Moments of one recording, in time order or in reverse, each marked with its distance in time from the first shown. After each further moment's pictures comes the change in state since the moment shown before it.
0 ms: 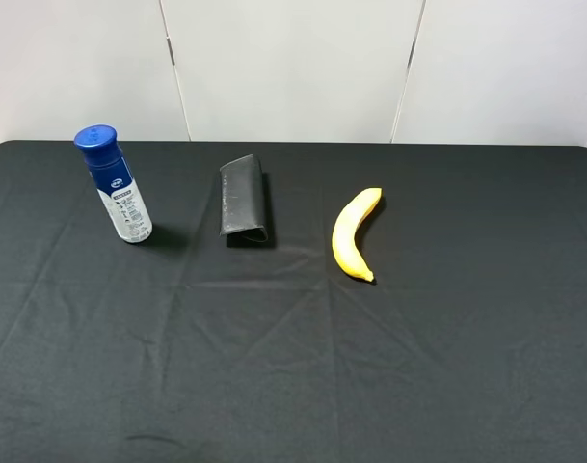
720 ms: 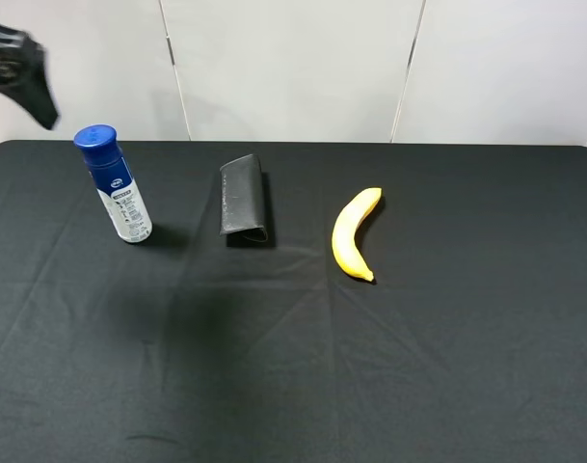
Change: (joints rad) left arm -0.110 0.847 -0.455 -0.006 -0.011 -0.012; right arm 0.000 0.000 0.000 0.000 0.000 0.000
